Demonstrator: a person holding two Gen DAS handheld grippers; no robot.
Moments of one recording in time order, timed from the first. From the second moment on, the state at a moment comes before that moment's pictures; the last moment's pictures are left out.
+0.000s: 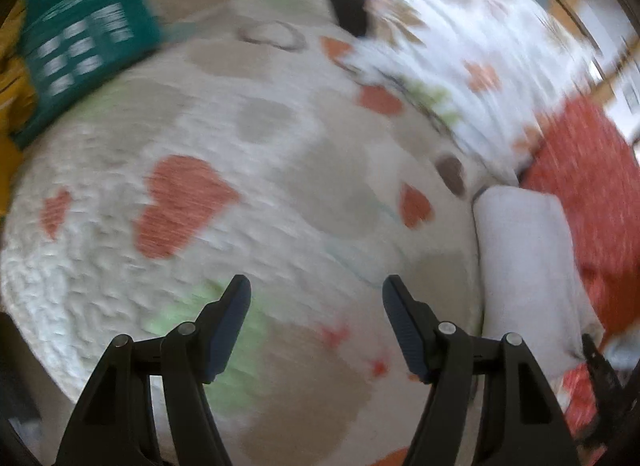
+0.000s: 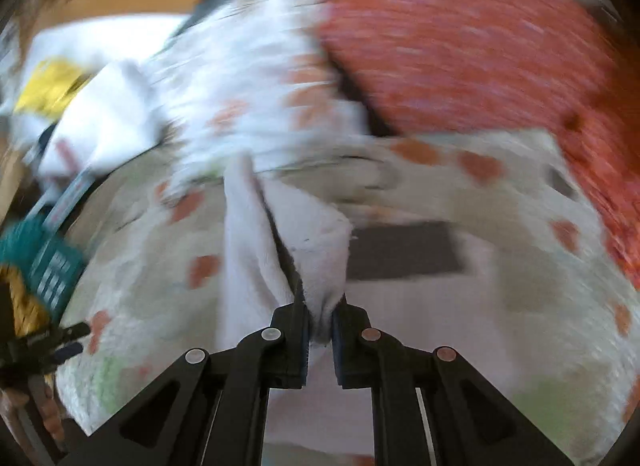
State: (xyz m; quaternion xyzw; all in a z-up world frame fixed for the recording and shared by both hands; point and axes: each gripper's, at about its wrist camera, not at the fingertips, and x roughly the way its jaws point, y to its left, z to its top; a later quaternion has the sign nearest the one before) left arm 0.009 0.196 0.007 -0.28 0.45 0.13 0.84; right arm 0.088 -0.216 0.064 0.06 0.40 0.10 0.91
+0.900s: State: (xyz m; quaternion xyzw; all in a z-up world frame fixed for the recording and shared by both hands) left arm 0.076 0.017 -0.017 -0.18 0.51 -0.03 0.84; right arm 0.138 -0.280 0.018 0.08 0.47 0.09 0.88
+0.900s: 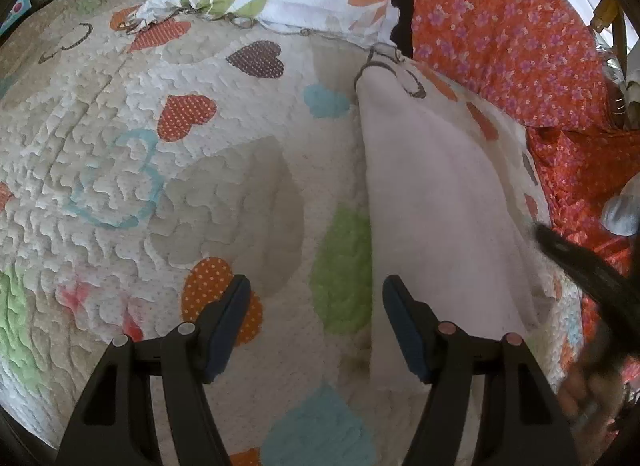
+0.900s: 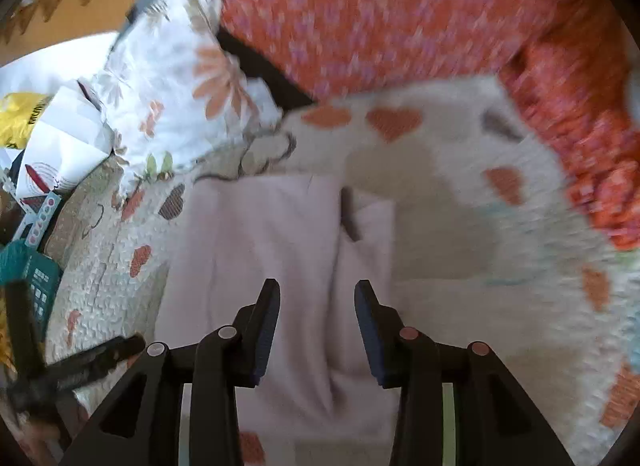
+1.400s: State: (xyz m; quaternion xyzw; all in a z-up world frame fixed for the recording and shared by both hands) left arm 0.088 -0.011 -0.027 -0.15 0.52 -0.05 0.84; right arm 0.151 -0.303 0.004 0.10 0.48 0.04 0.87
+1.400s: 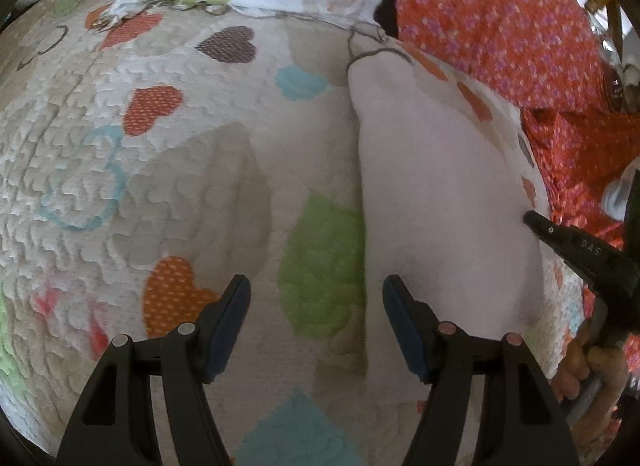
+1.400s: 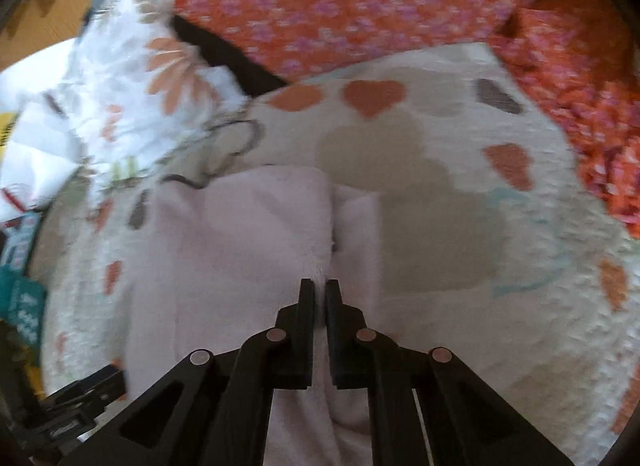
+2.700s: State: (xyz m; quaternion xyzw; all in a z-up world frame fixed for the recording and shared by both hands) left arm 0.060 0.078 -0.015 -0.15 0.53 0.01 0.83; right arm 0.281 -0.186 -0.026 0.26 0.52 0.20 0.78
